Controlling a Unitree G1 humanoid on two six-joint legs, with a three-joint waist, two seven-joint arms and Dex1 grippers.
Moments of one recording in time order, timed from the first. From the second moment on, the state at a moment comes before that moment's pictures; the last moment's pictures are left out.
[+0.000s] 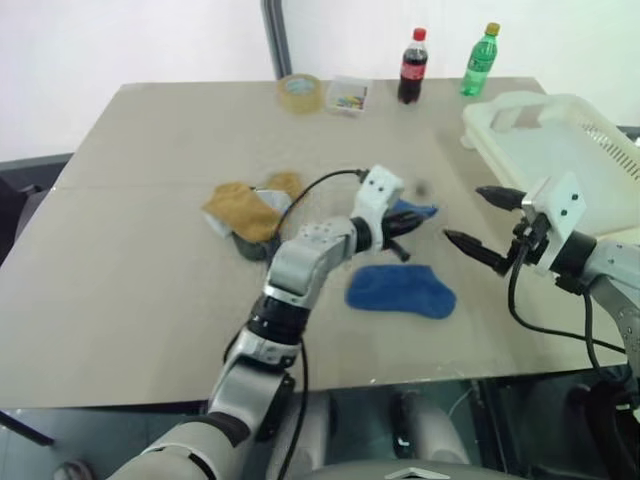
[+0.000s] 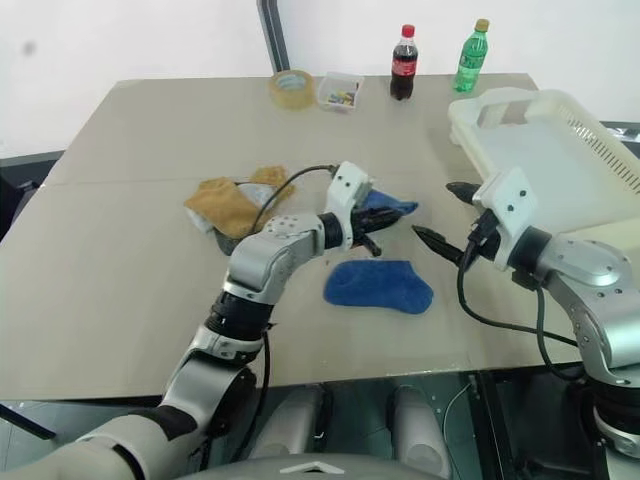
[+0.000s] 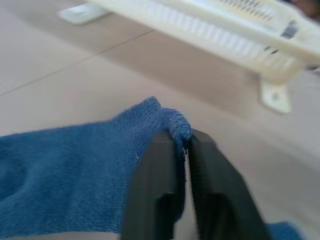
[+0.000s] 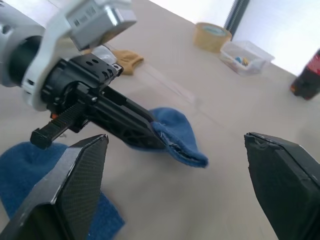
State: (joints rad) left arm -0.73 0.05 -0.18 0.07 -0.23 0.78 -0.58; right arm -0.25 -0.72 -0.16 -0.50 0.49 0.61 0.68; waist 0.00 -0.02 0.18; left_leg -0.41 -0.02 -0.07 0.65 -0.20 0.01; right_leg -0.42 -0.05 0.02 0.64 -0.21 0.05
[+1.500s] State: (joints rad) left arm -0.28 0.40 0.15 -0.61 -0.56 1.14 -0.56; right arm -0.39 -0.82 0.15 -0.41 0.30 0.72 0.87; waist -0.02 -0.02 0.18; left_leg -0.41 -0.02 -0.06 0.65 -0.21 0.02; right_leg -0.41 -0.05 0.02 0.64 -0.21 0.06
